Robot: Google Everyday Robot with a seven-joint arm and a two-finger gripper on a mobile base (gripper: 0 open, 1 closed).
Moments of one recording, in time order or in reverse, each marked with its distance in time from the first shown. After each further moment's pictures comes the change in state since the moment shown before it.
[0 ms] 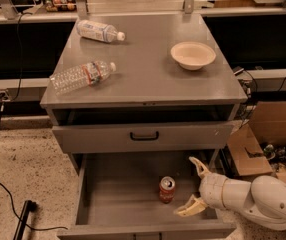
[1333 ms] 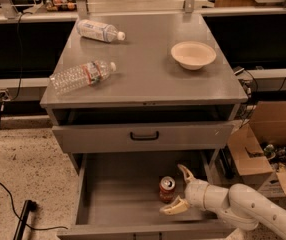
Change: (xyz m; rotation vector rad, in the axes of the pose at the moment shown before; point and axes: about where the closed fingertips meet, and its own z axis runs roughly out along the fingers) arm 0.066 0.002 0.086 0.000 -0.114 0.135
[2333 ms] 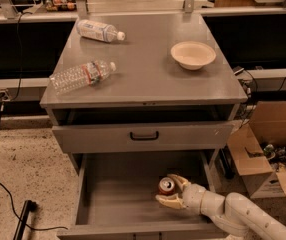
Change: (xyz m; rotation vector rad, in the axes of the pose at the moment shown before) arm 0.023 -0.002 0.025 0.017 -0.159 0.150
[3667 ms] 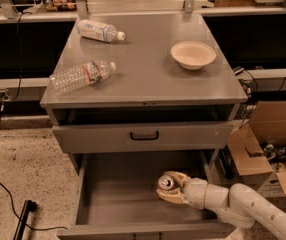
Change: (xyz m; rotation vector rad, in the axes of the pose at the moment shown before) arm -0.043 0.012 -0.010 -0.089 -0.019 -0.032
